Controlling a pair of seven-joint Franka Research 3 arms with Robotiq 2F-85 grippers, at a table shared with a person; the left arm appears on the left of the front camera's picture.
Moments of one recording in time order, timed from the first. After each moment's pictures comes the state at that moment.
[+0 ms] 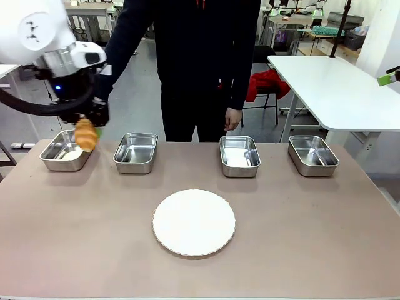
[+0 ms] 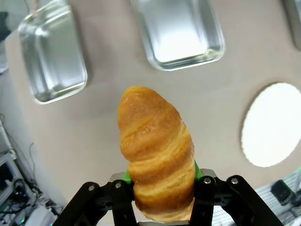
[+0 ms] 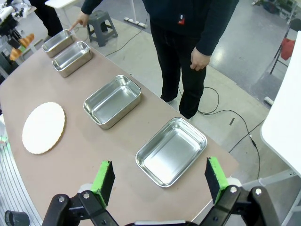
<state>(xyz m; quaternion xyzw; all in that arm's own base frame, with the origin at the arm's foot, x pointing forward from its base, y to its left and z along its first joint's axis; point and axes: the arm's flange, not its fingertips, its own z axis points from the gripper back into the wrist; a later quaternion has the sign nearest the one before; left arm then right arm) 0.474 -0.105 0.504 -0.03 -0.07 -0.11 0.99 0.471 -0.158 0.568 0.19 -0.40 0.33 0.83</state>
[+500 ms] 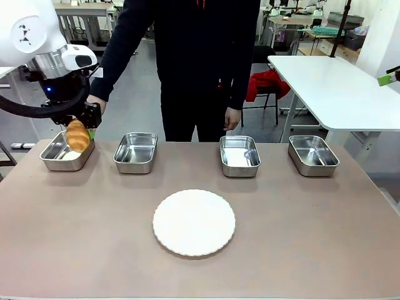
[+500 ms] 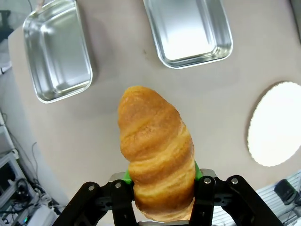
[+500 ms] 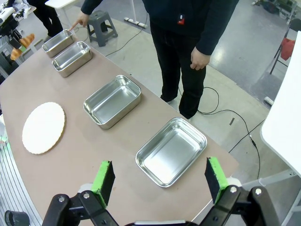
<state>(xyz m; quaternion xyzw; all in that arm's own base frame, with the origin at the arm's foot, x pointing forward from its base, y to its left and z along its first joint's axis) 0.474 -0.106 0.501 -0.02 -0.07 -0.11 0.99 0.471 -0.158 0.568 0.19 -0.40 0.33 0.83</state>
